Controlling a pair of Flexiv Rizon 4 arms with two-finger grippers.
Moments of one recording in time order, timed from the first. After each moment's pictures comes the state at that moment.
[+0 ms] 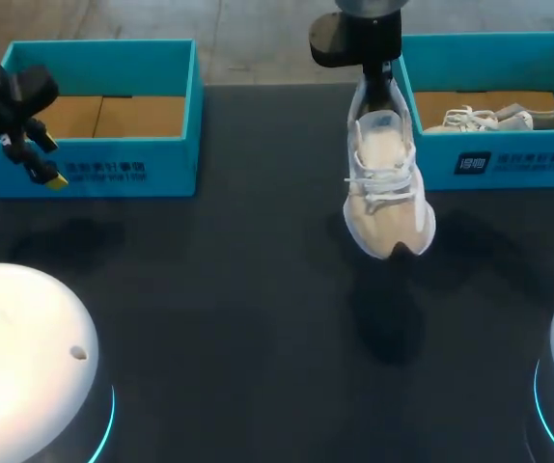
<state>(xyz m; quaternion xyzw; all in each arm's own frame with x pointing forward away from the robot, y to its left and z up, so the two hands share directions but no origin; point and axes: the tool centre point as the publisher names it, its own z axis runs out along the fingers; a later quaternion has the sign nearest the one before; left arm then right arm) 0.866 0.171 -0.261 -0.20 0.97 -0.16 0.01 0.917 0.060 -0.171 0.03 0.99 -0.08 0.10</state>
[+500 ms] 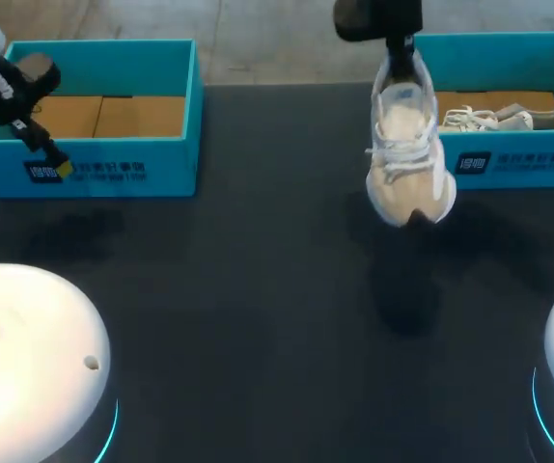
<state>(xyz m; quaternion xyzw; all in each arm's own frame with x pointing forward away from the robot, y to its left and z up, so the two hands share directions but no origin) 0.879 0.182 -0.259 -0.40 0.91 -0.09 -0.01 0.964 0.012 -0.153 0.06 0.99 -0.12 0.11</state>
